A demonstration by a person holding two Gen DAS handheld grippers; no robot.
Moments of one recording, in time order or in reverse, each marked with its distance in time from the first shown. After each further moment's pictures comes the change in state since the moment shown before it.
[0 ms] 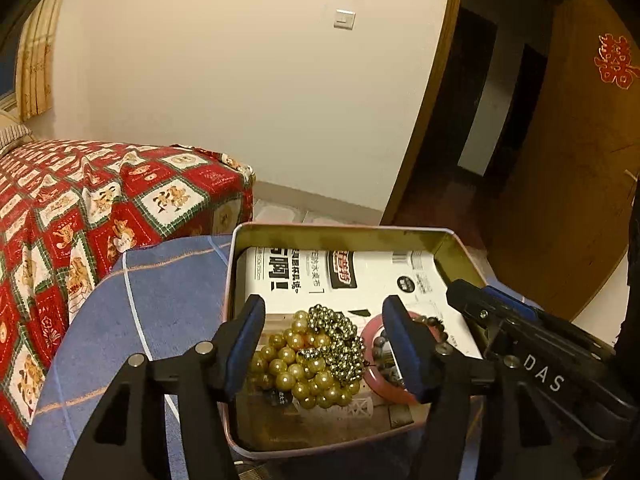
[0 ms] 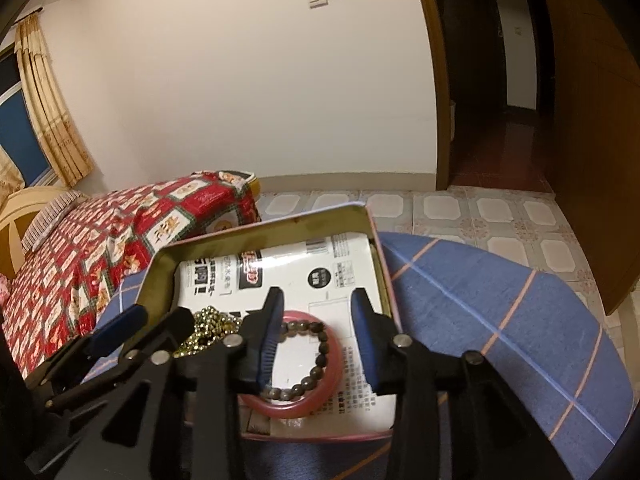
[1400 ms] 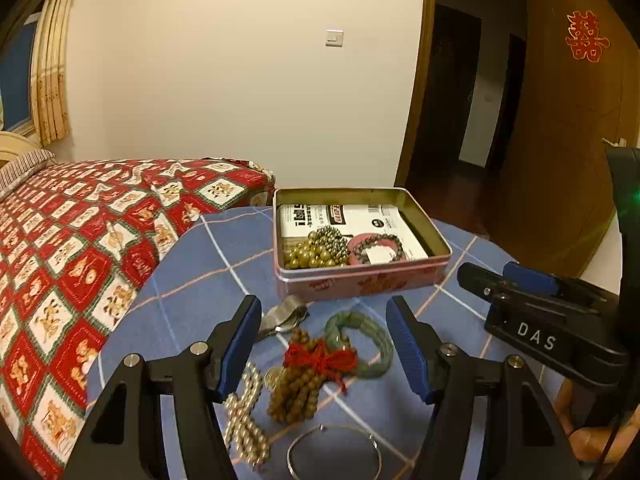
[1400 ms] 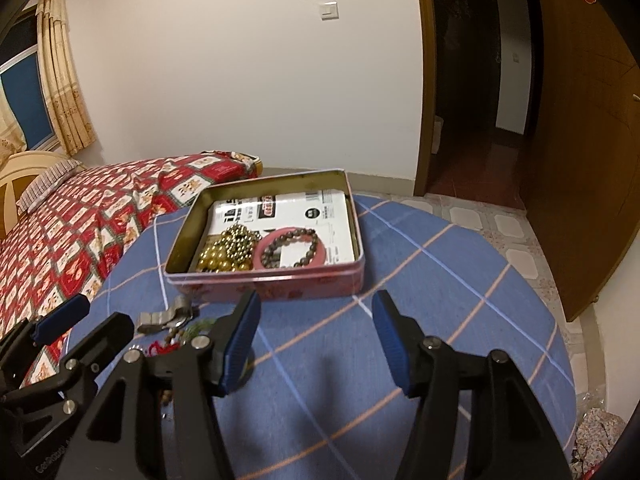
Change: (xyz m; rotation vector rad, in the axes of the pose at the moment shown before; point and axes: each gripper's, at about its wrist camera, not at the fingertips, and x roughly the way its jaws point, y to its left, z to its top) left arm -0.137 -0.017 -0.072 0.089 -0.034 0.074; right arm -0.100 0.023 -0.061 -0.115 0.008 -0.083
